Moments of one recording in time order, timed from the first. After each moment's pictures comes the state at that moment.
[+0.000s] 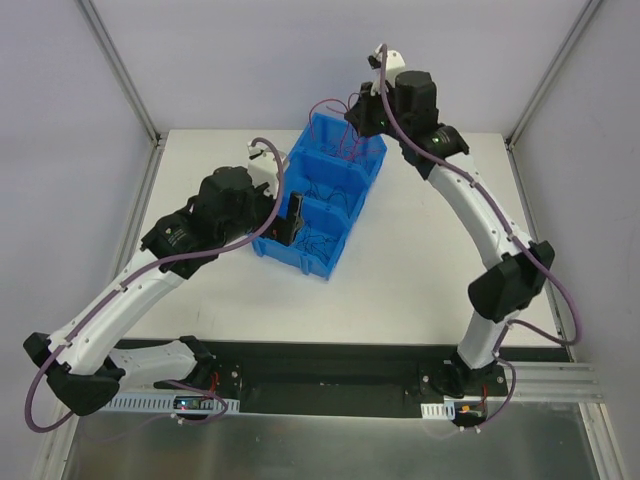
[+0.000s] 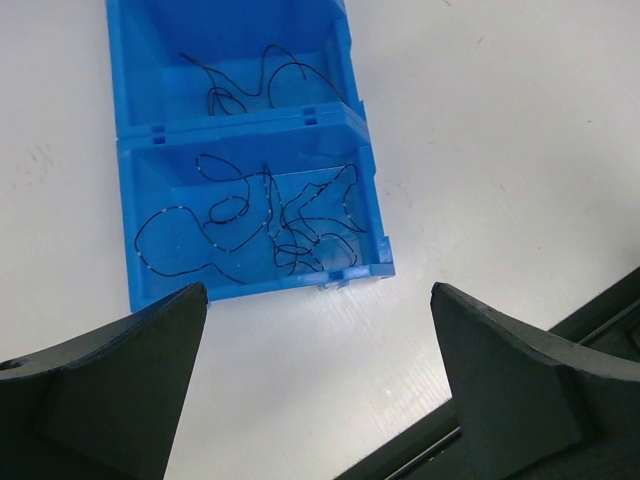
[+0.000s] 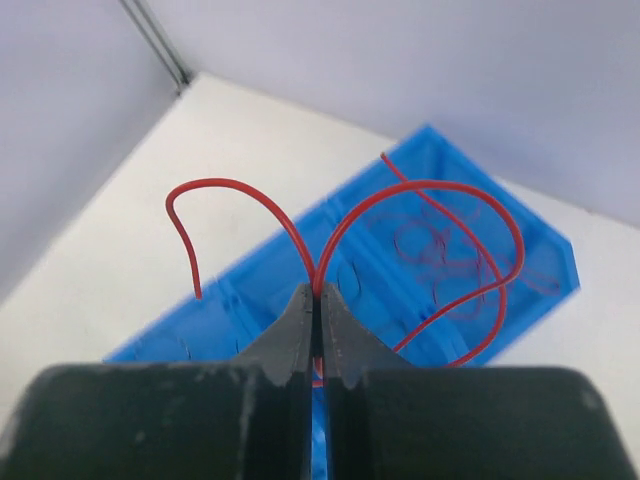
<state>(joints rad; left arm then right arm) -0.74 1.11 1.34 -0.73 -0.09 -0.17 0.50 1.71 1.84 -0.42 -0.13 0.12</state>
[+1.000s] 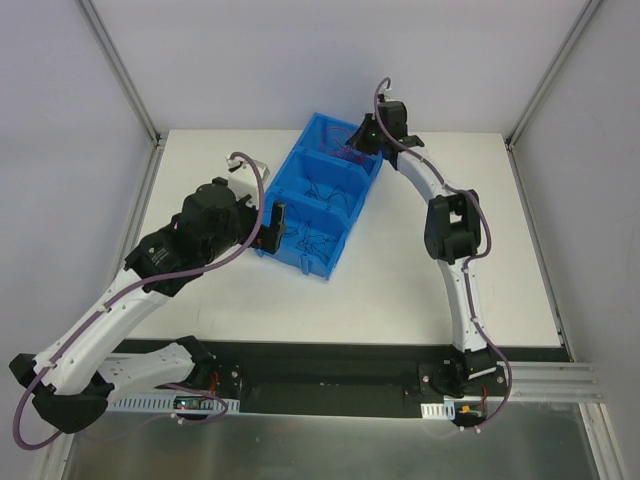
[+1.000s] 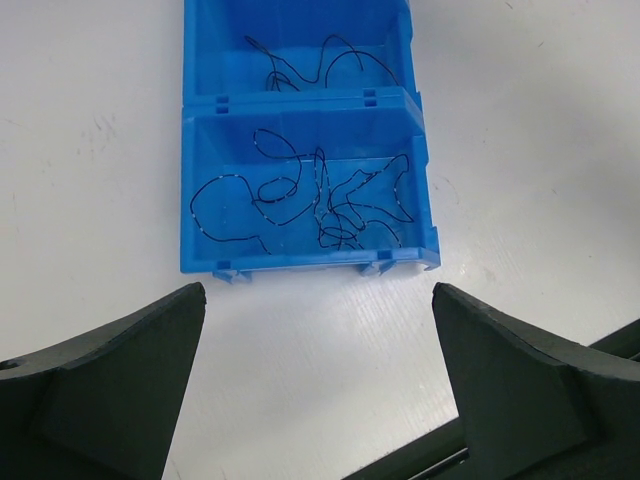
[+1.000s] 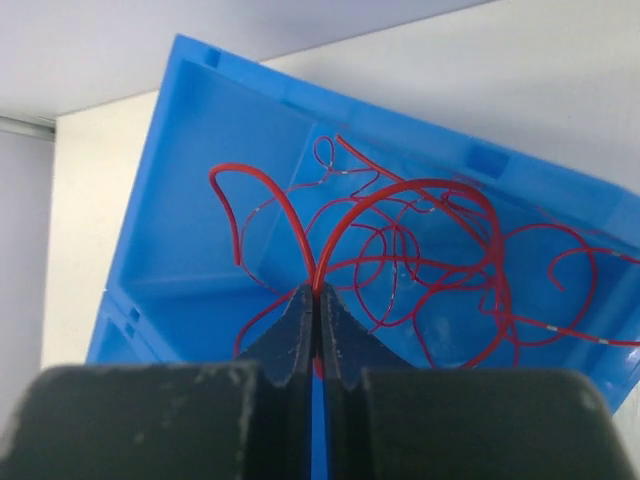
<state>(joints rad) -0.73 0.96 1.22 -0.73 -0.22 -0.16 0.32 2.48 2.24 -0.25 -0.24 0.63</state>
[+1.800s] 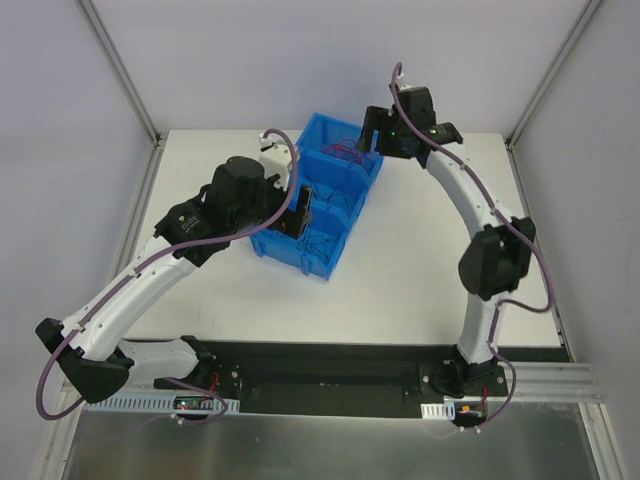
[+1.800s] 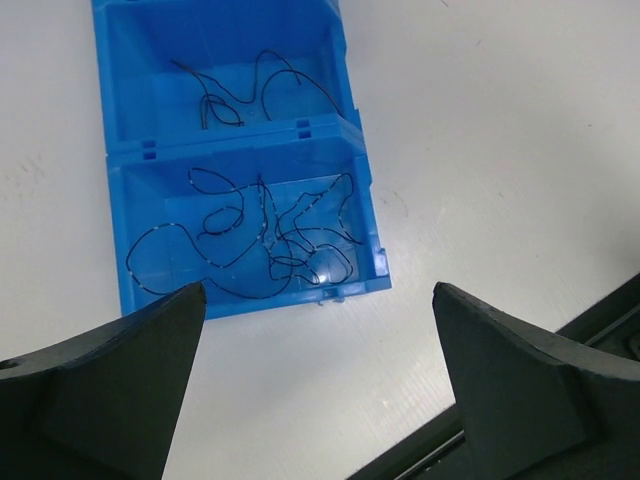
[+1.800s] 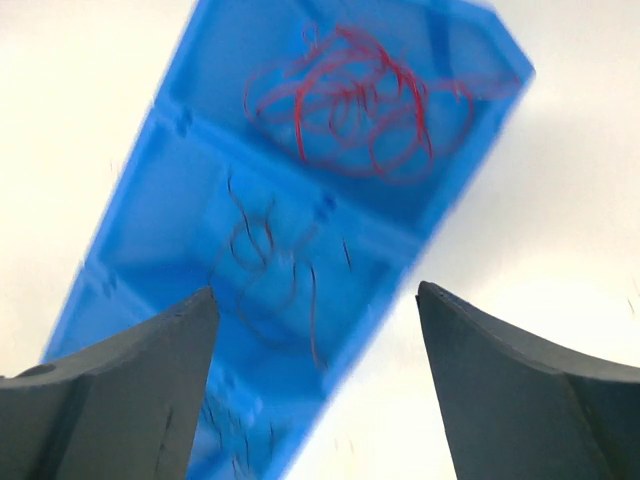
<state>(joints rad) -0.73 1.18 1.39 -0.73 -0.10 -0.16 0.37 2.05 2.06 -0.64 -0.08 0.38</state>
